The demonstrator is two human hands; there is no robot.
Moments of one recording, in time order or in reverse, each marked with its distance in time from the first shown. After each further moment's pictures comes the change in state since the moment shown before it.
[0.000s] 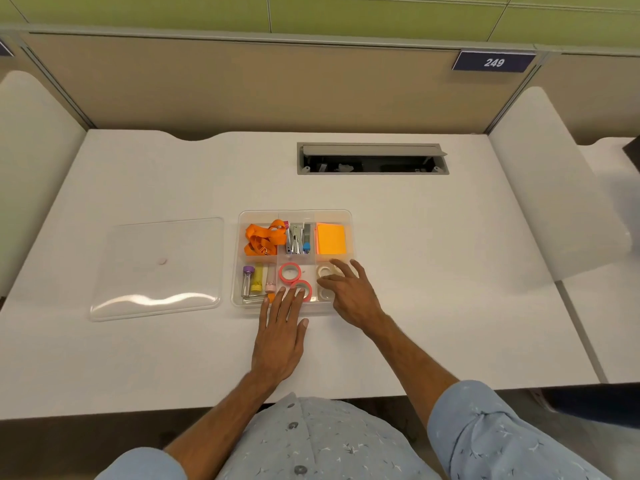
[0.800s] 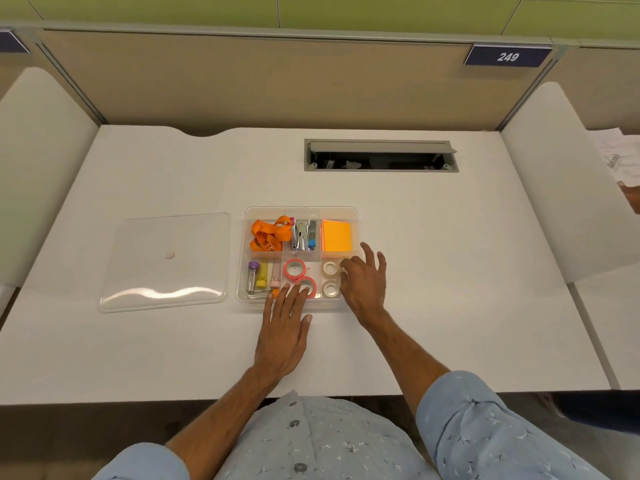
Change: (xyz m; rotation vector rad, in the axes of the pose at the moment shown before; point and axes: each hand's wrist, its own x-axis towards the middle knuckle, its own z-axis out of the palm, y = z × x) left_hand 0.000 0.003 -0.007 -0.017 -0.025 -0.015; right_hand 0.012 0.006 0.008 -0.029 0.250 0.340
